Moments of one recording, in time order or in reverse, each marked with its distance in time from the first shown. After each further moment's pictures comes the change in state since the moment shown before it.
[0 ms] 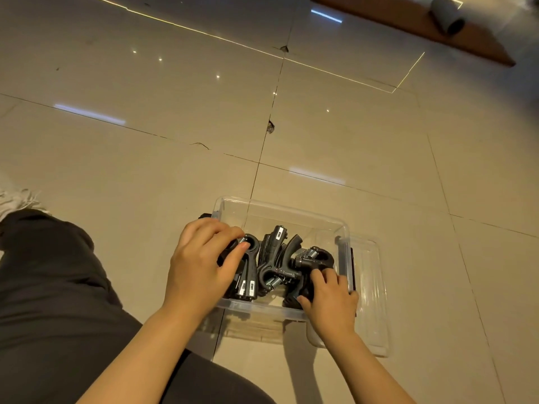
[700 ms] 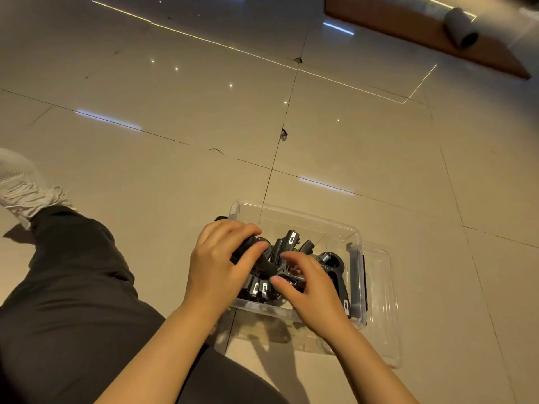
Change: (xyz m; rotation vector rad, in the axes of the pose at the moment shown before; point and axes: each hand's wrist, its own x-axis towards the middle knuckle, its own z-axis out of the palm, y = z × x) left_hand 0.002 0.008 -0.011 -0.159 0.028 -0.076; right_hand -0.015 -0.053 -0.067 0.848 -0.062 -0.274
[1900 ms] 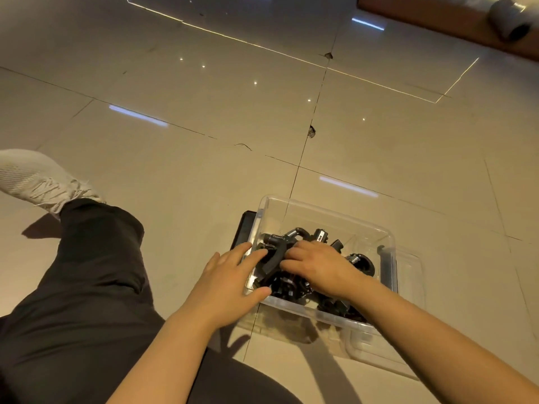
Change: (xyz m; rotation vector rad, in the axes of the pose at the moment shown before) left_hand -0.034 -0.053 -0.017 0.351 -0.744 -0.202; right_hand 0.075 0.019 0.017 -0.836 -0.363 -0.837
